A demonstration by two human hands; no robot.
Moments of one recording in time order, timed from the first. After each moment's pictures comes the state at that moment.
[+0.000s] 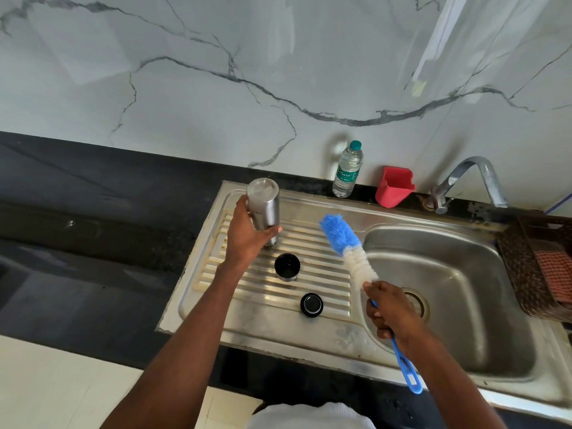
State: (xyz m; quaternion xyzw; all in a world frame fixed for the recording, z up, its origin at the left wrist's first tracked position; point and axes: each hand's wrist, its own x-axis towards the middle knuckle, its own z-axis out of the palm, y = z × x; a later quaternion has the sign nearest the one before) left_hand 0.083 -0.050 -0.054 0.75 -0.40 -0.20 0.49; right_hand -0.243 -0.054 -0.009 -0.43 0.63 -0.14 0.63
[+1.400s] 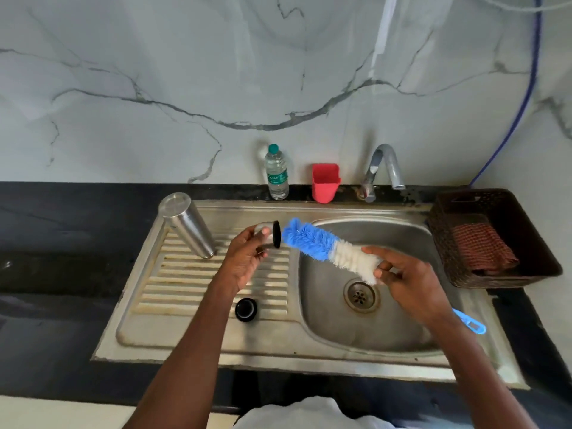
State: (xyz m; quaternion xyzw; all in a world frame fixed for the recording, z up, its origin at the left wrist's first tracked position) left_hand -0.078 -0.097 -0.043 0.55 -0.17 -0.56 0.60; right_hand -0.415 -0.121 0.022 -0.72 0.55 -0.23 0.35
